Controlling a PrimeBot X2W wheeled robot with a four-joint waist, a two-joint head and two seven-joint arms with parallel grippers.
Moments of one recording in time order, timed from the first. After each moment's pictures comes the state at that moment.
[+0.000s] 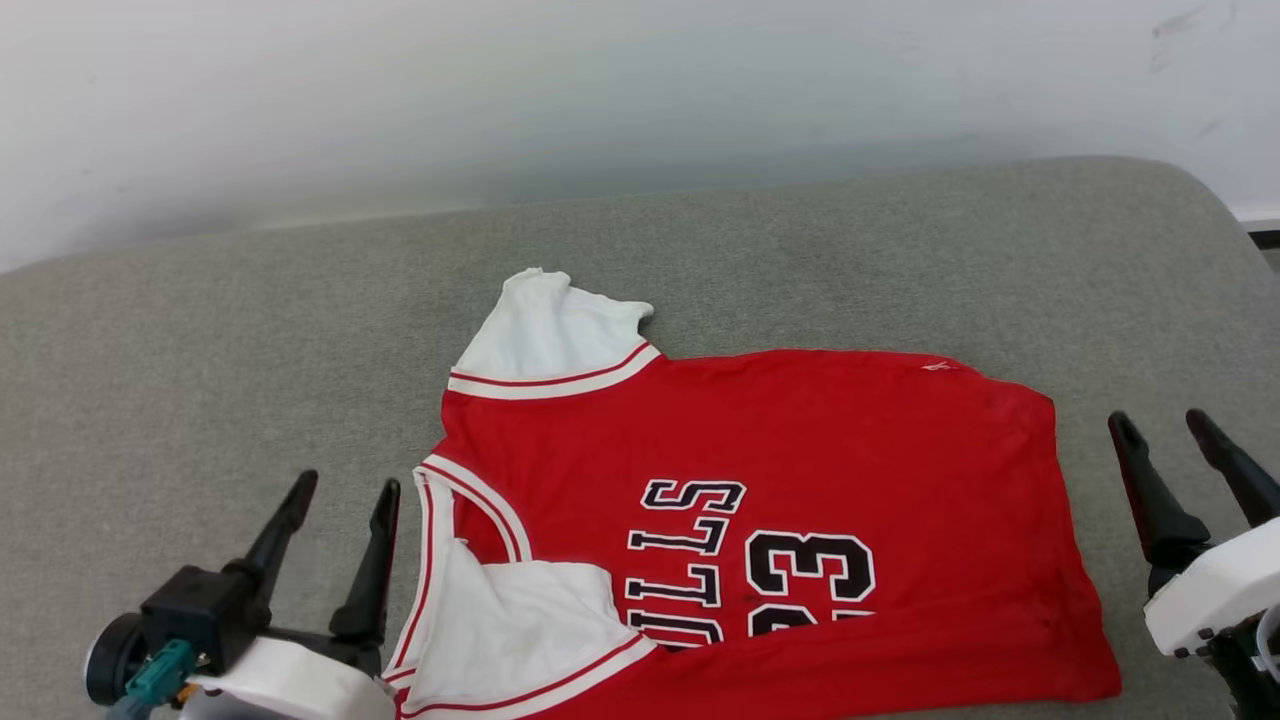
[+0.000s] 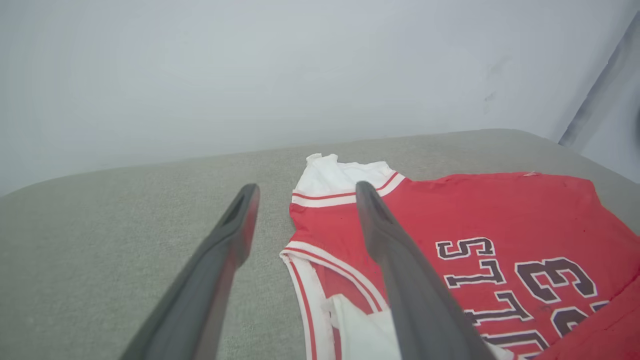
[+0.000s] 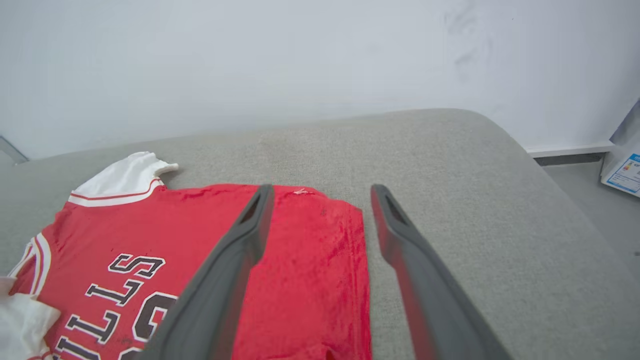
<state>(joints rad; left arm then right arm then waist) -0.01 0.59 -0.43 -0.11 -0.64 0.21 -0.25 -0.04 -0.26 -0.11 -0.11 0.40 0.13 0.31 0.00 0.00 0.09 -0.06</state>
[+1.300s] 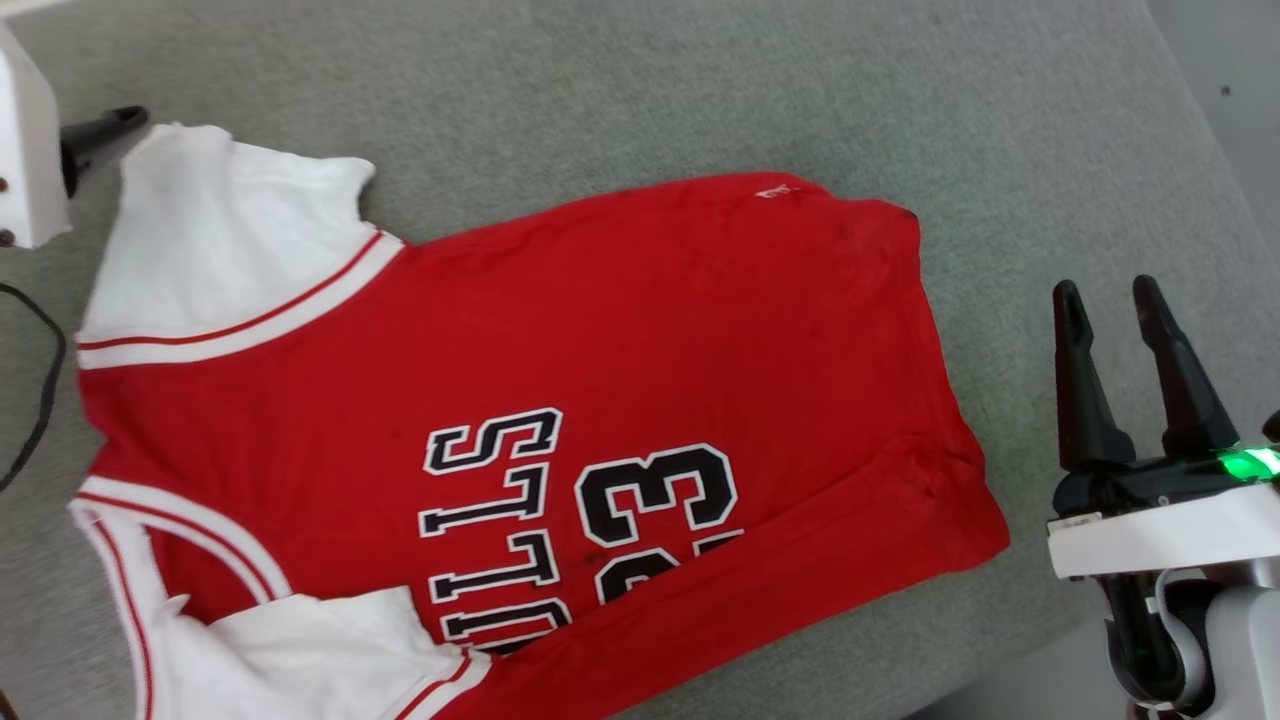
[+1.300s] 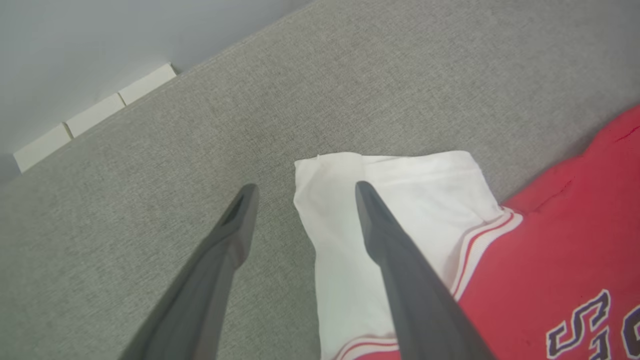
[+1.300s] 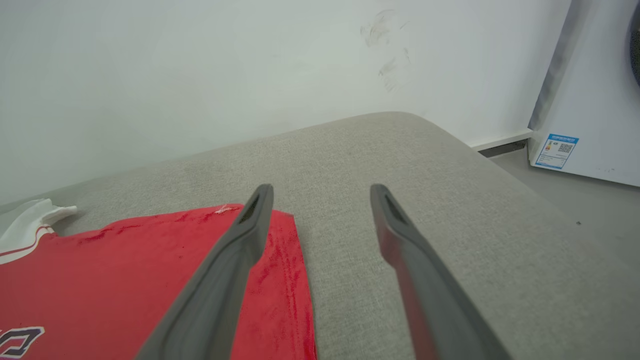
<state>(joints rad) -0.97 0.80 -0.39 0.24 -0.83 -0.12 0.90 -0.17 -0.12 0.00 -0.08 0.39 0.13 -0.14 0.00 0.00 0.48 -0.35</state>
